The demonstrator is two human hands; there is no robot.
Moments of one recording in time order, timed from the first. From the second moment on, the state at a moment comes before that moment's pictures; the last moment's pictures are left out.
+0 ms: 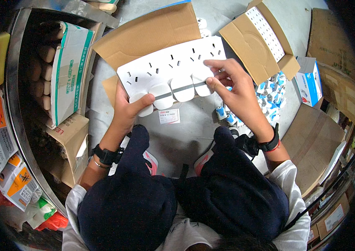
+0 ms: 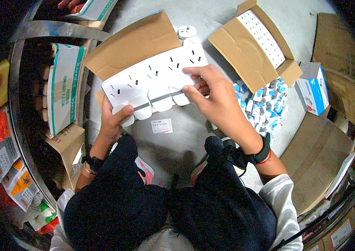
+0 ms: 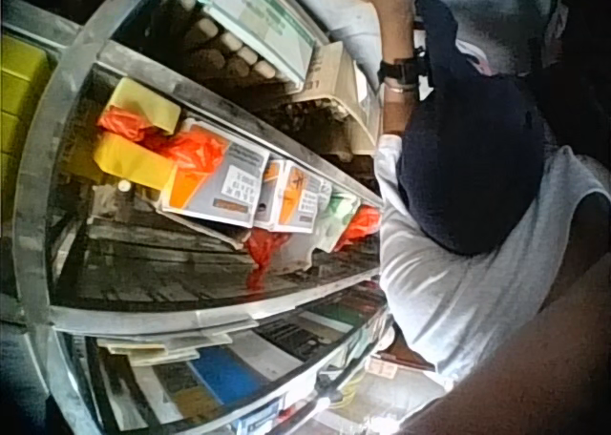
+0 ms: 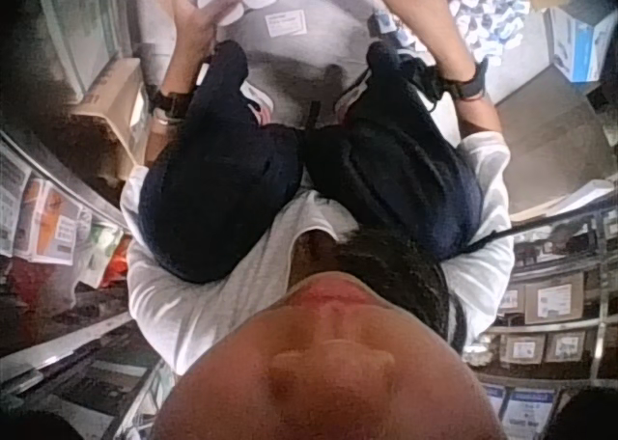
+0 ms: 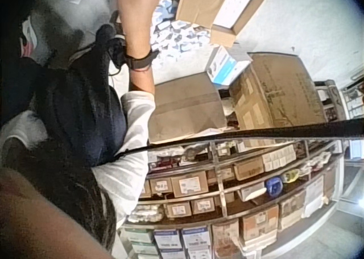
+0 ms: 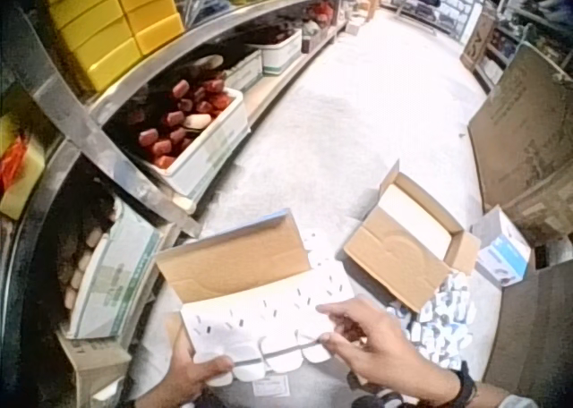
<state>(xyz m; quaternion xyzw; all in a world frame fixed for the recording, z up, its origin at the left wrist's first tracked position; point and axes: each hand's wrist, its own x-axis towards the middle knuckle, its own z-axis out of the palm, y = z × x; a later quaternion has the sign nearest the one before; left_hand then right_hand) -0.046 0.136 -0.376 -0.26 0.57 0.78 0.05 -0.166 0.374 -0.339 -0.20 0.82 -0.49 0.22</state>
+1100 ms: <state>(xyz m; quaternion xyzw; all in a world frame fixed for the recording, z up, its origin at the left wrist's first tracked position) -0.038 0.083 -0.377 -0.29 0.53 0.79 0.08 -0.224 0.380 -0.419 -0.19 0.88 -0.44 0.01</state>
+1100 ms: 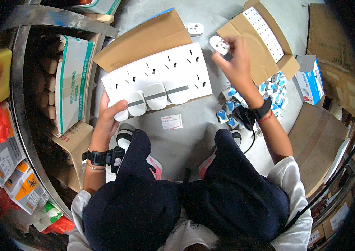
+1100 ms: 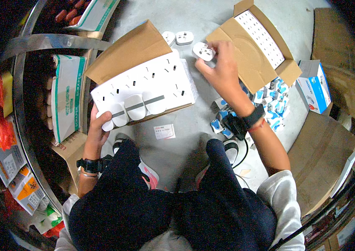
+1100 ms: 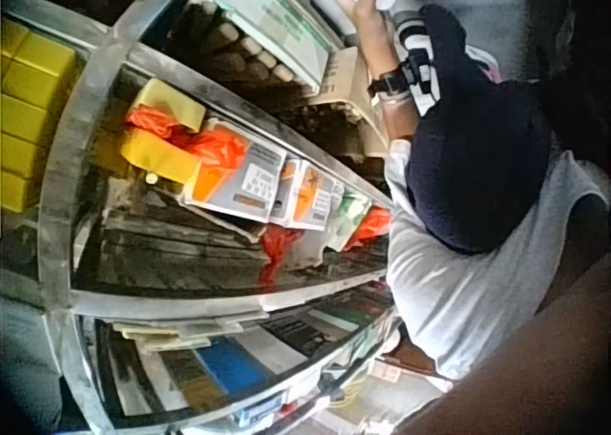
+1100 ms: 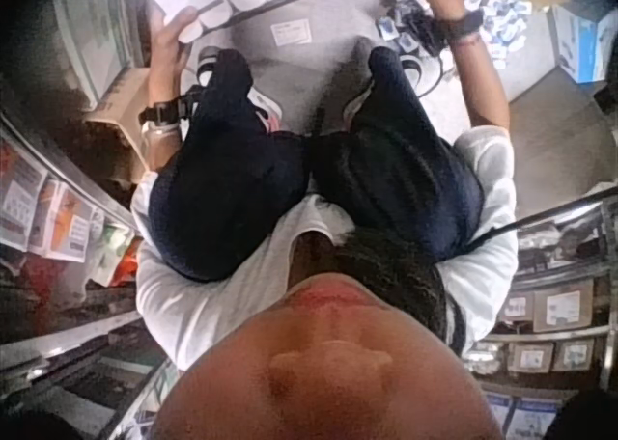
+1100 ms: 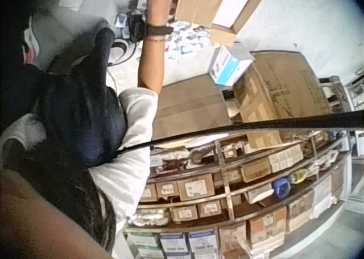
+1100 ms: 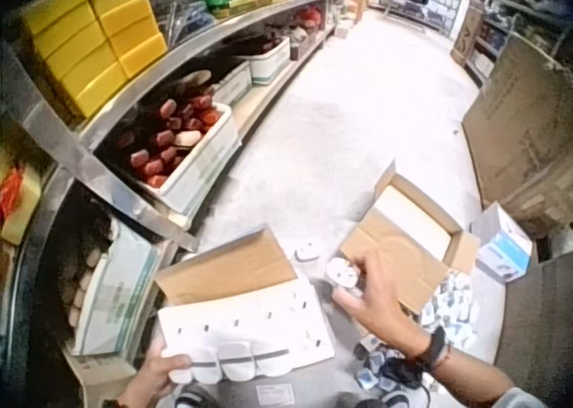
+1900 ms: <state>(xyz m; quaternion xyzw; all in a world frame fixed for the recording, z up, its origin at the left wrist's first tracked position) -0.042 0.091 -0.372 -0.24 0.58 0.77 0.07 -0.172 0.379 -0.328 -0.25 0.81 -0.45 0.28</state>
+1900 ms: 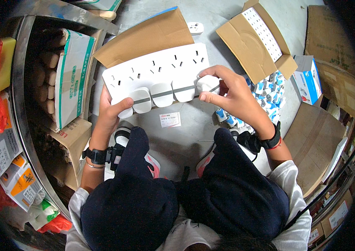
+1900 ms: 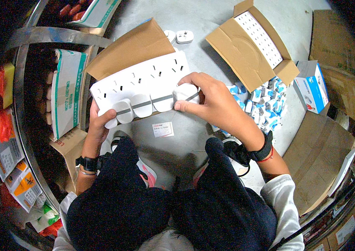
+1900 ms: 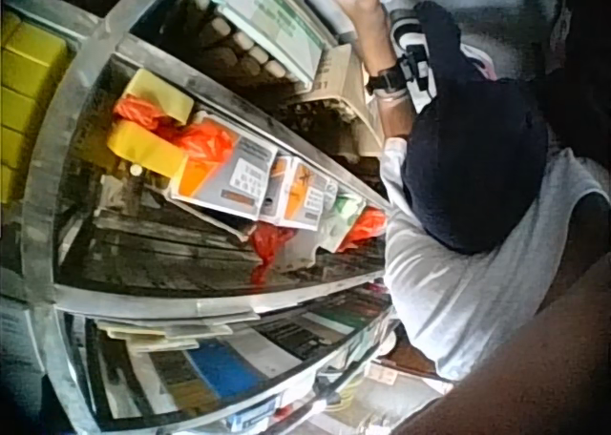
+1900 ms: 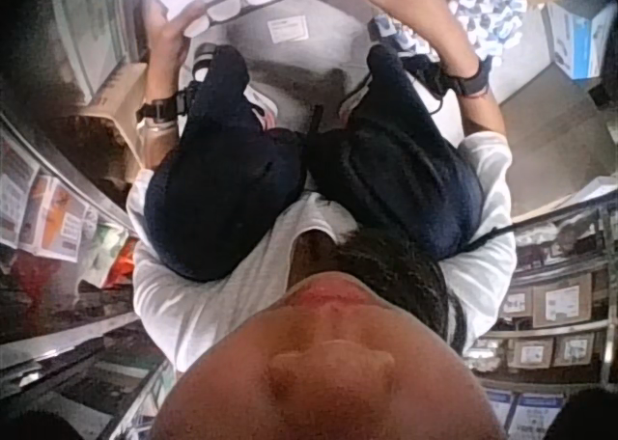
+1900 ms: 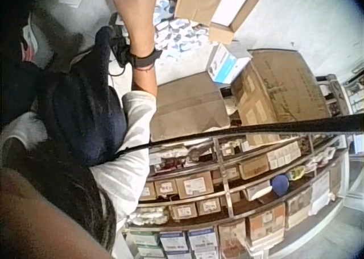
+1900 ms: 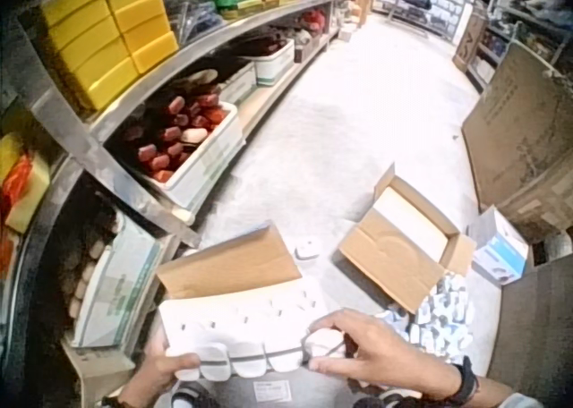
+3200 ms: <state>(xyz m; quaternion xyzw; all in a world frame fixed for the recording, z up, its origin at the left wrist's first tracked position) -0.031 0.107 -0.376 -0.27 0.54 0.77 0.20 -0.279 0.359 -0.463 -0.40 0.90 -0.19 -0.02</state>
